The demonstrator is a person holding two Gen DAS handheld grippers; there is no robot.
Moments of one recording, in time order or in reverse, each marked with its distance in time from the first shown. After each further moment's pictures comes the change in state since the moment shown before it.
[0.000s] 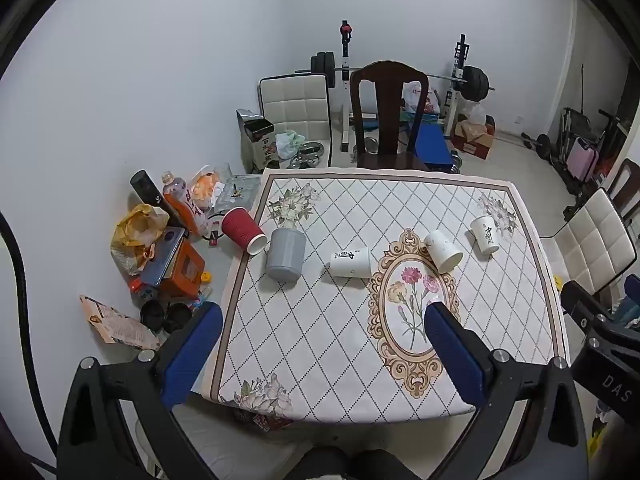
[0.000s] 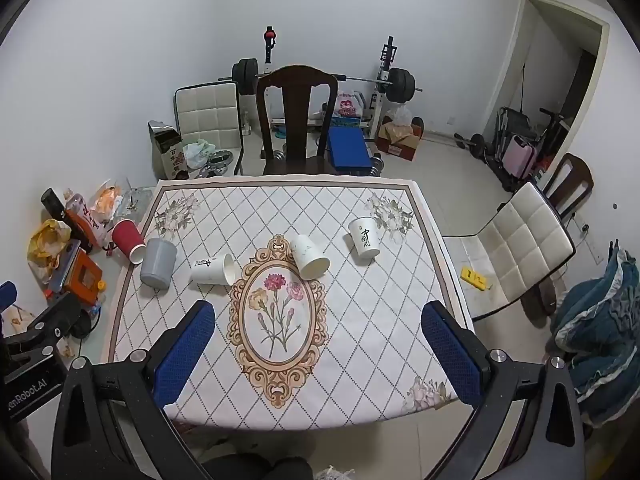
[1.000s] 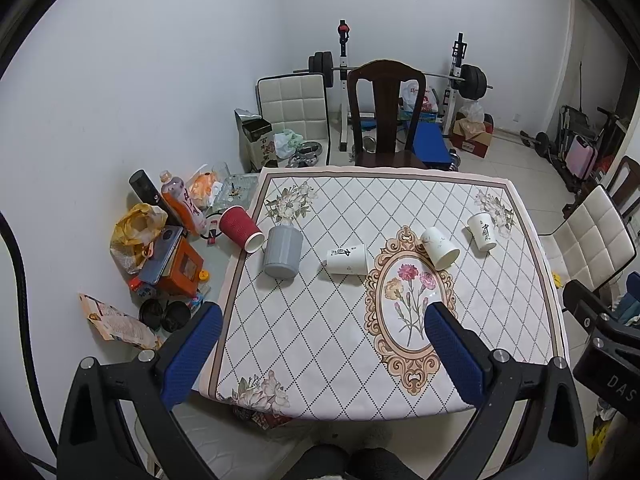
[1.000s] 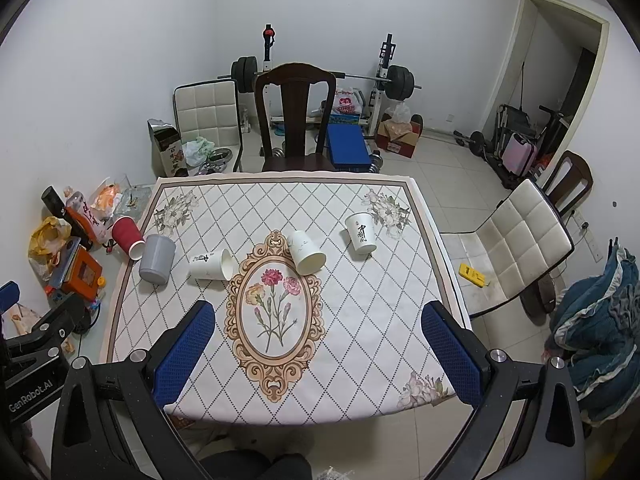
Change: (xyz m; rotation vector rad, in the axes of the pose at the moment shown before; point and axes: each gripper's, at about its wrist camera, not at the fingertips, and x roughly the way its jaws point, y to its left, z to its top) left arm -0.001 -0.006 -0.001 0.005 0.010 0.001; right arm -0.002 -0.008 -0.004 -0.014 0.011 -0.005
